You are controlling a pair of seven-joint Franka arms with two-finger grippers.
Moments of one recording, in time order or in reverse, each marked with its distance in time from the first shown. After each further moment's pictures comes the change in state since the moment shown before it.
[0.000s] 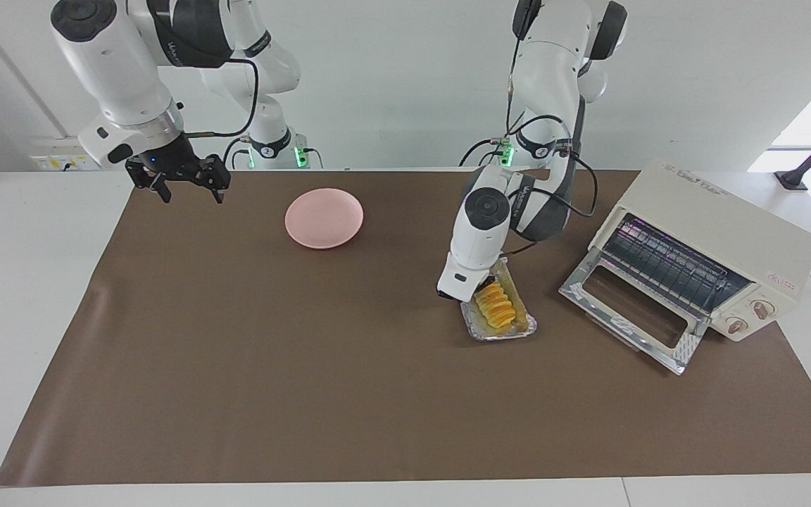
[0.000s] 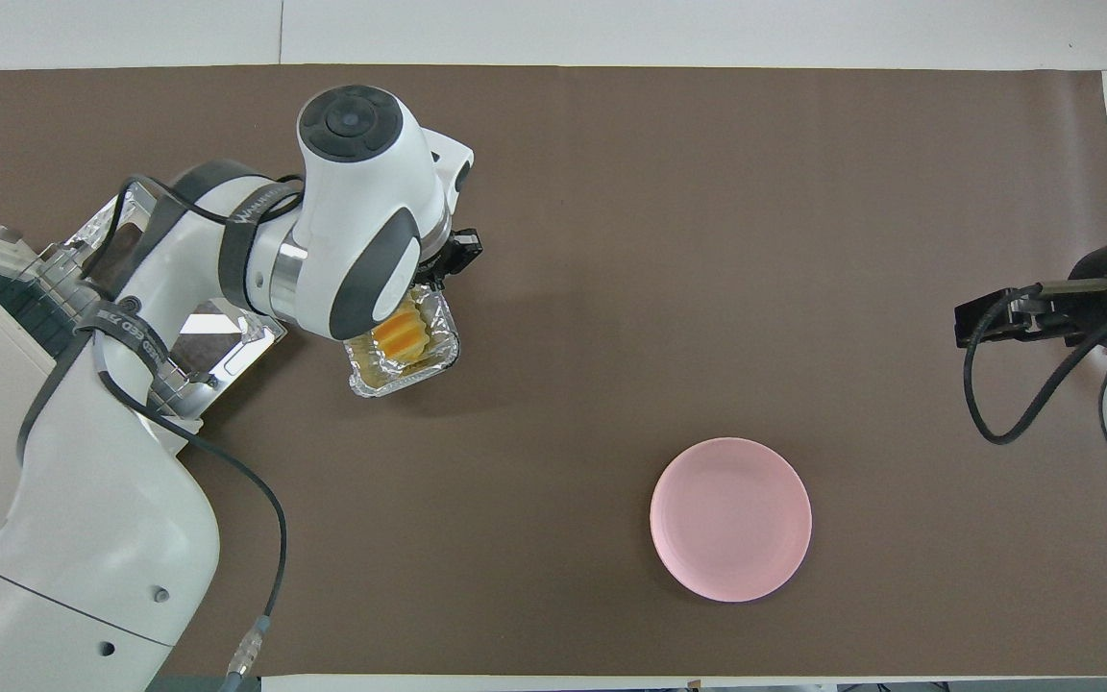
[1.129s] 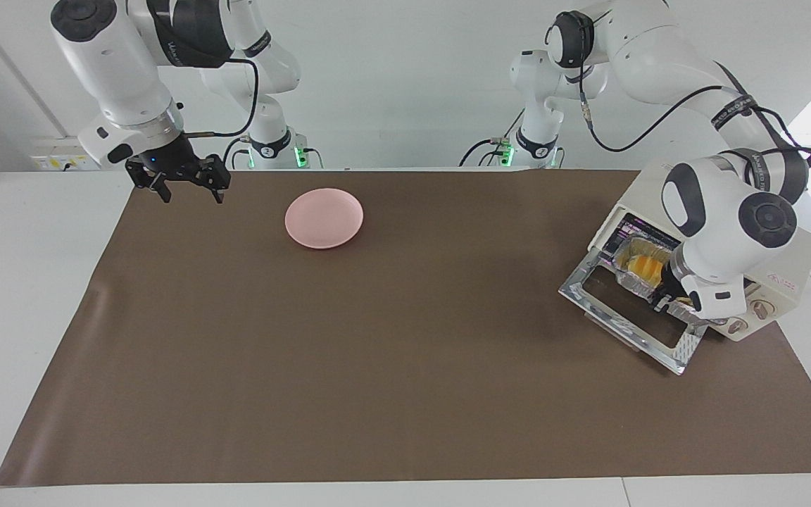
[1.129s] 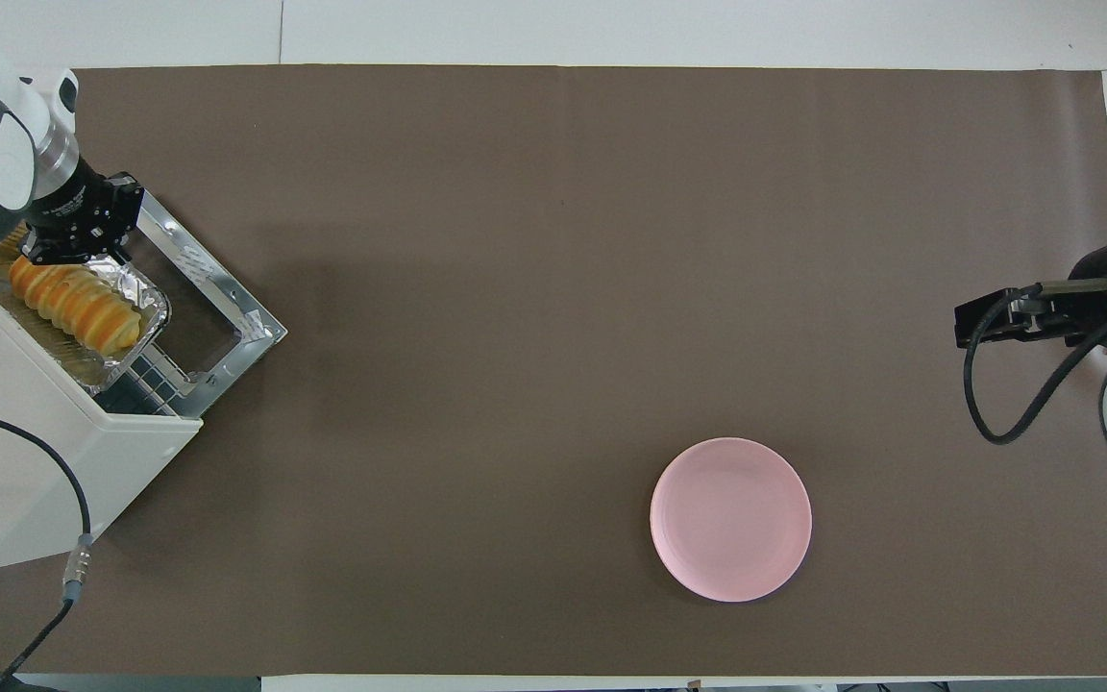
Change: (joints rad) left arm 0.158 0.004 0.377 0.049 0.002 -0.234 0.077; right arm 0.000 0.000 0.000 0.000 0.000 0.000 0.000
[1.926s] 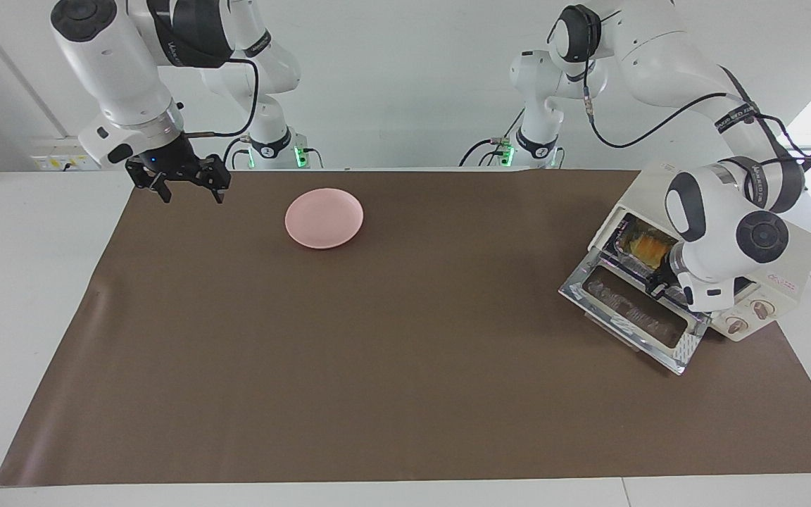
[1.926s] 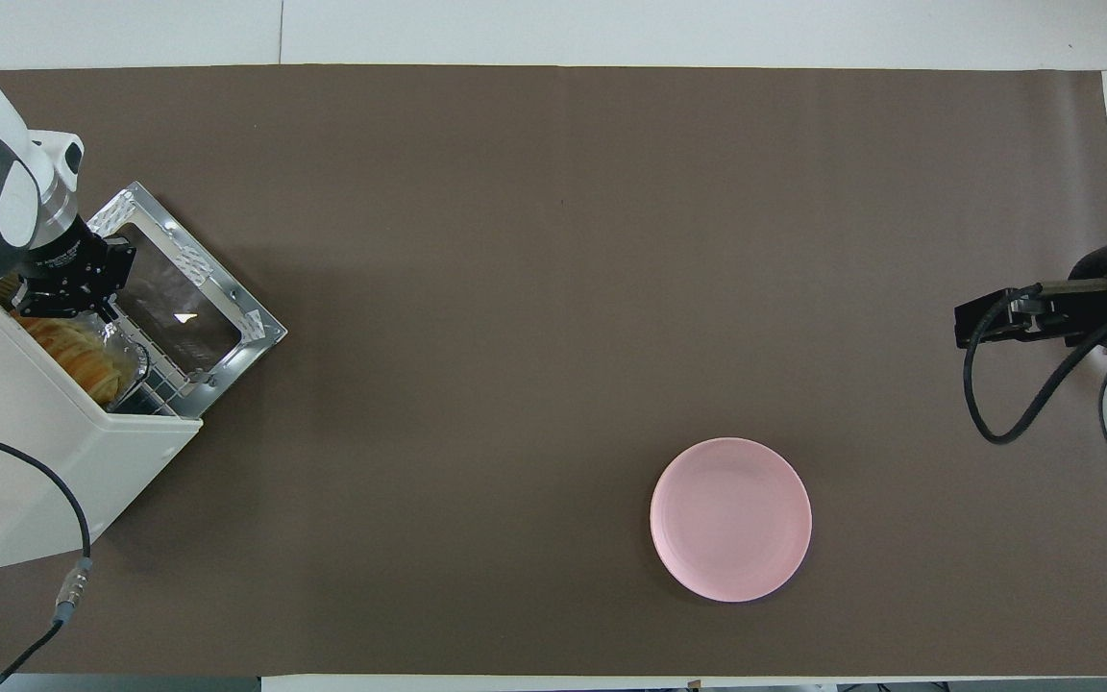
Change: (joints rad) left arm 0.002 -0.040 0.003 -0.142 0.075 -0.013 0.013; right arm 0.000 0.000 0.000 0.000 0.000 0.000 0.000
